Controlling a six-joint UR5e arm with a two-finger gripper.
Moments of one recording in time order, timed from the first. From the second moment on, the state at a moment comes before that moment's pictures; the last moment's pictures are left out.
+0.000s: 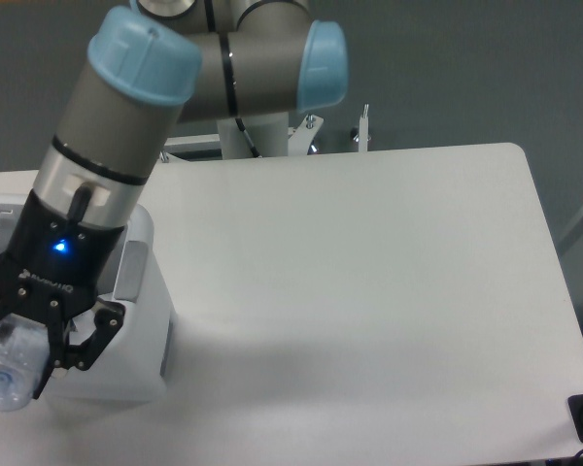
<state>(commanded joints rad) 2.10 -2.00 -1.17 -0.84 0.98 0.01</state>
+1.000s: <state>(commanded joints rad) 2.29 -1.93 -1.29 -0.84 1.02 0.18</state>
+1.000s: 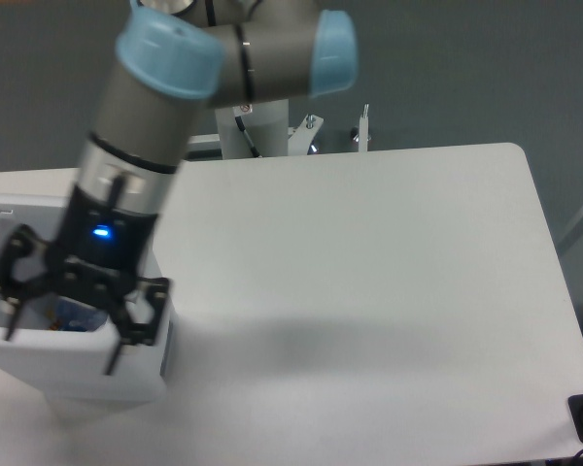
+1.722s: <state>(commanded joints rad) 2.64 -1.94 -1.42 -0.85 1.08 0.59</state>
